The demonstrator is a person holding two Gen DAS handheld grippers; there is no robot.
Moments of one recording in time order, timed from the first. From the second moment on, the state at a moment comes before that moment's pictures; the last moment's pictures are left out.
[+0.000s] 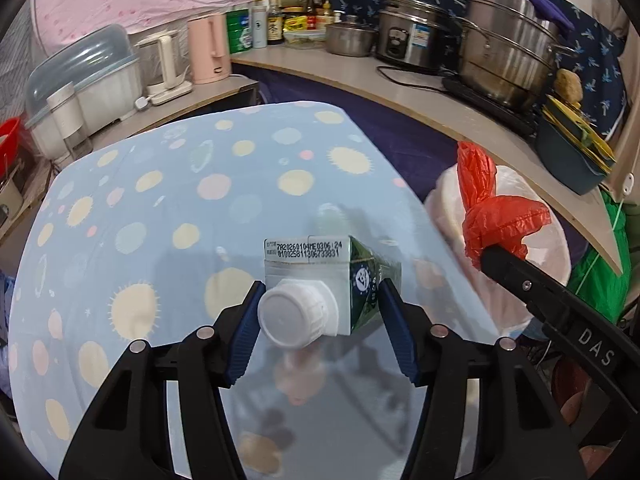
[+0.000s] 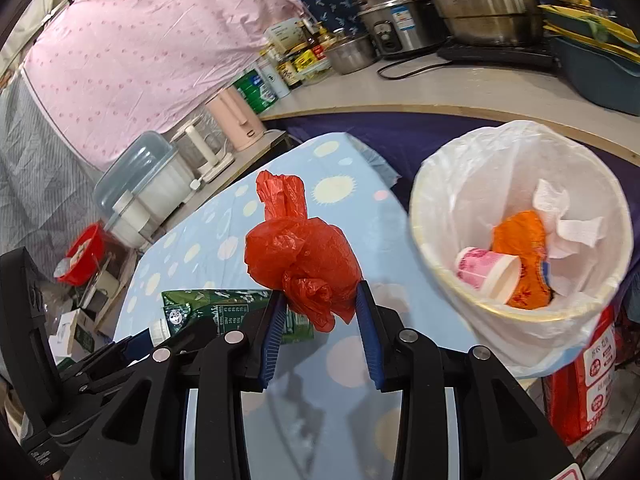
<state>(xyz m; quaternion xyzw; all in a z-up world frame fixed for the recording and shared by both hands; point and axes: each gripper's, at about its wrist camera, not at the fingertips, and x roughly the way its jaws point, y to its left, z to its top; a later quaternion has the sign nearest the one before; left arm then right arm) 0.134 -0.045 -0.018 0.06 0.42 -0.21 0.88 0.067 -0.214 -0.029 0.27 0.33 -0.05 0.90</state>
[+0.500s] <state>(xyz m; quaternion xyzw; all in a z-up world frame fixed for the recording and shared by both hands) 0.094 -0.139 0.011 0.08 0.39 -0.27 0.88 0.004 -0.296 -0.023 0.30 0.30 -0.11 0.90</state>
